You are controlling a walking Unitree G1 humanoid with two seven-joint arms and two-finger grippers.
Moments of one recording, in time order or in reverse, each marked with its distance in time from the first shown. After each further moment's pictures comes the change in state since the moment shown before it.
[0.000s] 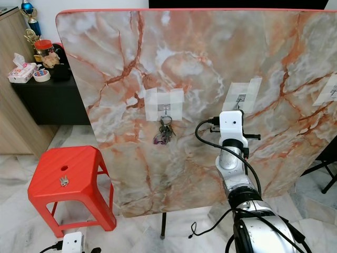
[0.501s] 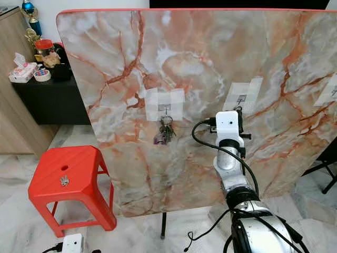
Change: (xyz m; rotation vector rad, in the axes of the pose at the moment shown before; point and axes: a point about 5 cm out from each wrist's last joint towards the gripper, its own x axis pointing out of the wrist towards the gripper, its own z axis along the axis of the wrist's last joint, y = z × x) left arm -0.001 0.001 -0.003 -0.002 0.016 0.001; right arm -0.005 0.014 0.004 0.095 -0.024 0.110
